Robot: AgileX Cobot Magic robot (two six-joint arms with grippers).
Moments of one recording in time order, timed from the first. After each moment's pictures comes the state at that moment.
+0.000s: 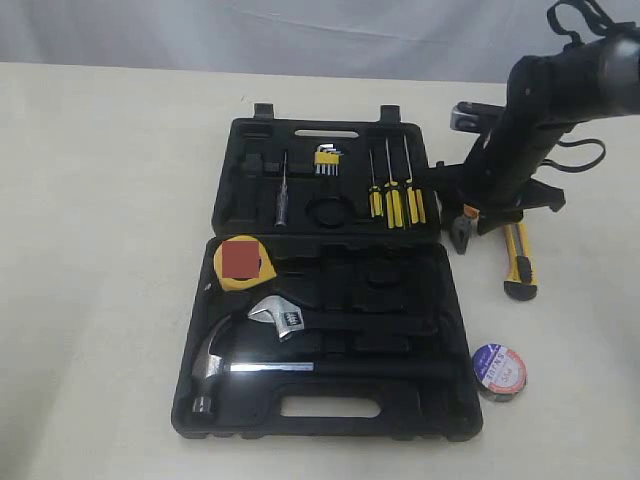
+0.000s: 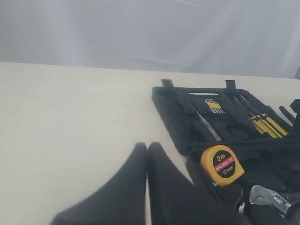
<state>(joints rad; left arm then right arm) -0.30 0.00 0.01 0.01 0.27 -0.18 0.10 2.08 -1.28 0.02 0.65 0.30</state>
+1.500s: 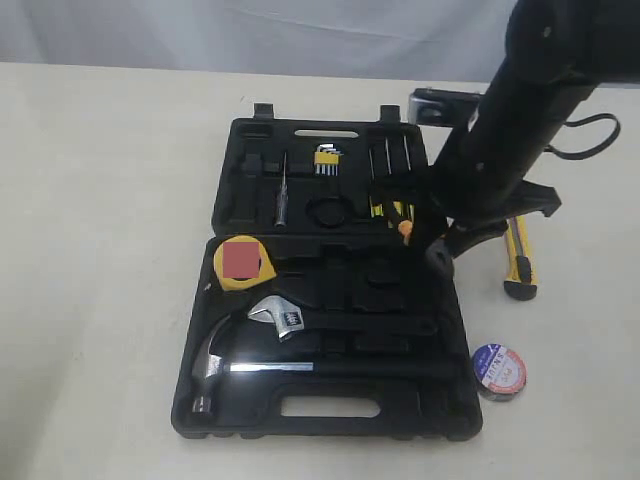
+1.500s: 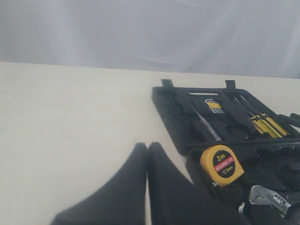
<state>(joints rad) -0.30 0.00 0.01 0.01 0.27 -0.18 0.30 1.75 -1.17 0.17 0.97 0.21</state>
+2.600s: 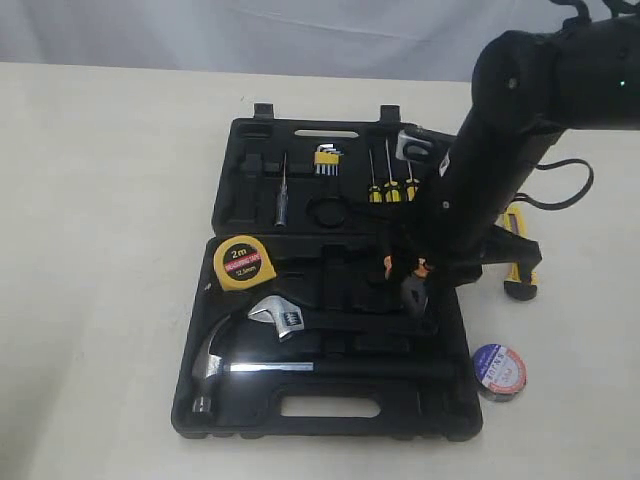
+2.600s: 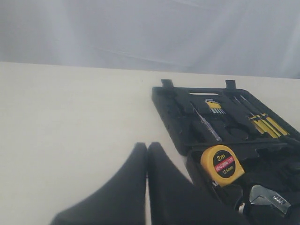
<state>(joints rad) -0.30 0.00 0.01 0.01 0.27 -0.18 0.38 1.75 -1.08 0.21 0.90 0.46</state>
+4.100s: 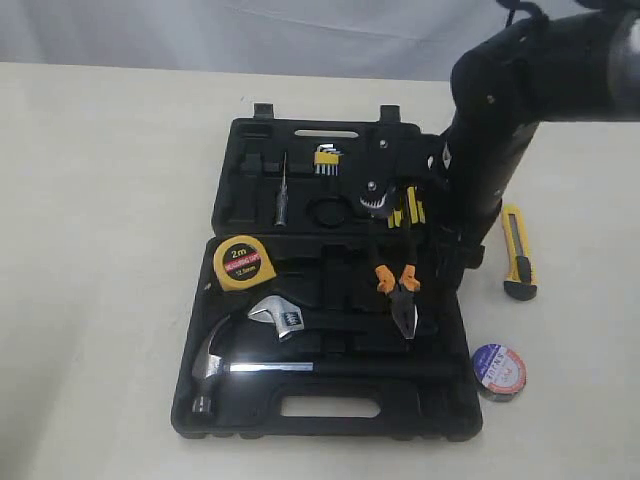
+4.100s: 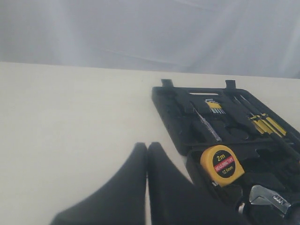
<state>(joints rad) -0.30 0.00 0.01 0.01 0.27 -0.18 0.39 1.81 -1.14 -0.21 0.84 -0.66</state>
